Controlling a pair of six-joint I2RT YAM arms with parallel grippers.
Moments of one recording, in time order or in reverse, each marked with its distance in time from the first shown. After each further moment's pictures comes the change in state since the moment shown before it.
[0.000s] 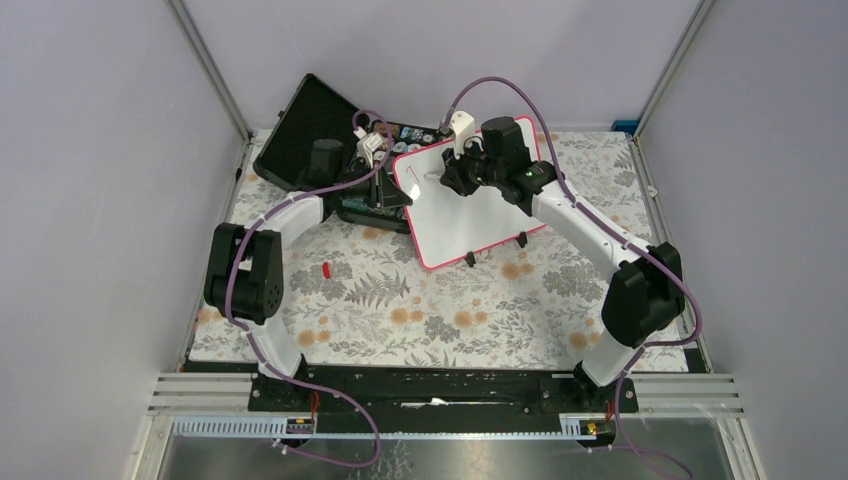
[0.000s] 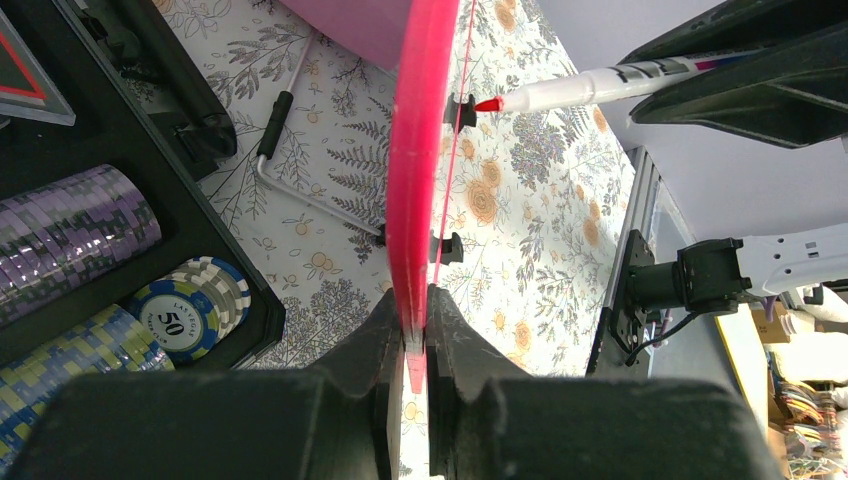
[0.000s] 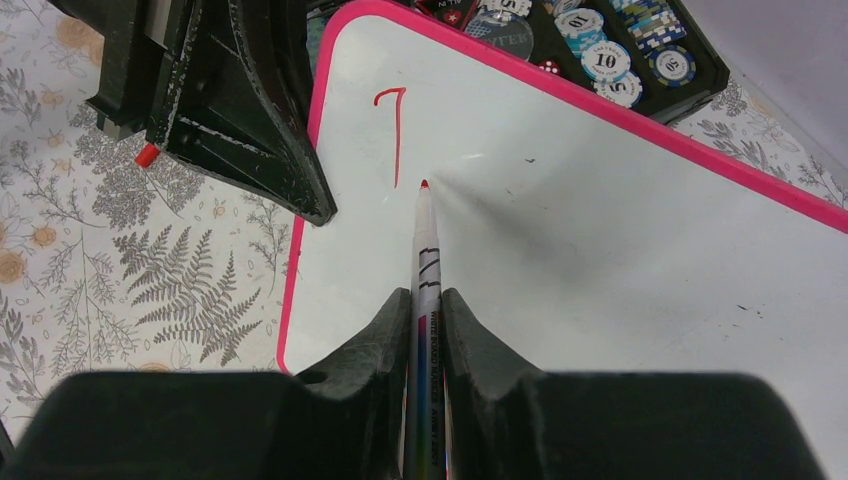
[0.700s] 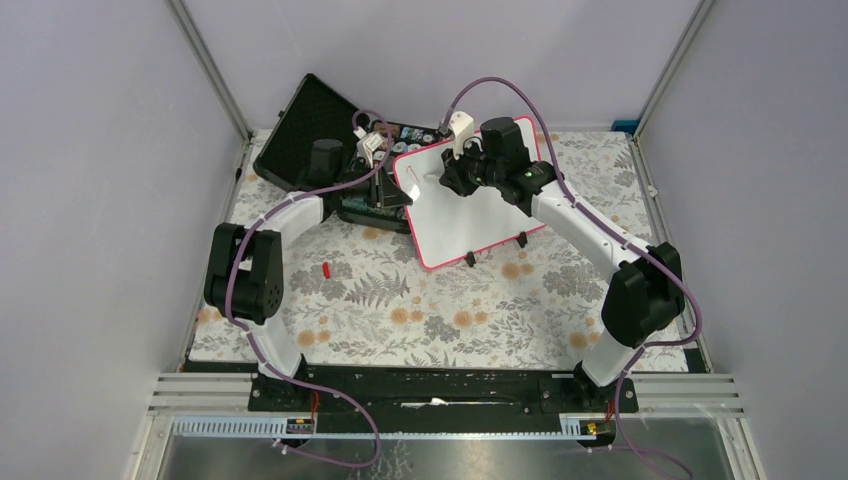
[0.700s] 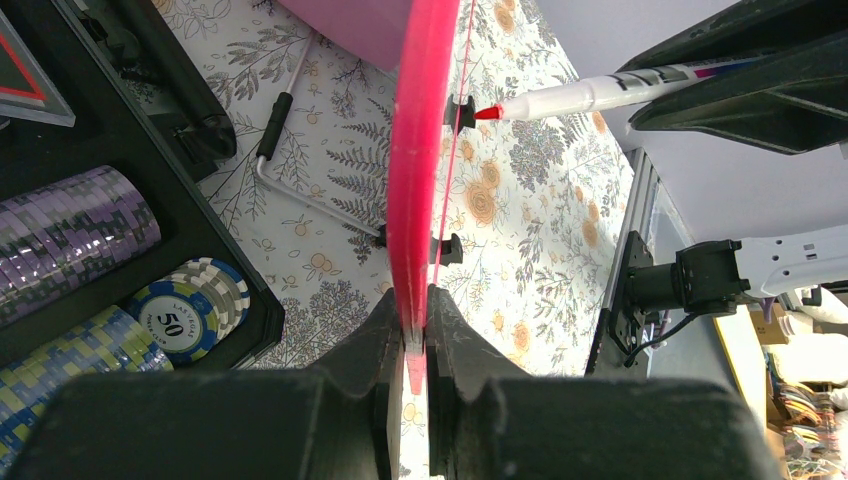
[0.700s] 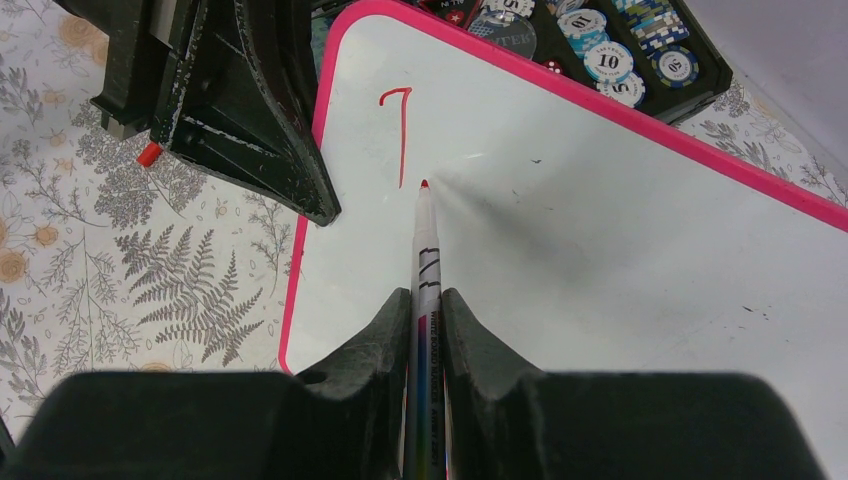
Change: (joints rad) left arm 0.000 0.000 0.000 0.006 0.000 -0.006; right arm 0.004 0.000 0.000 0.000 0.002 0.000
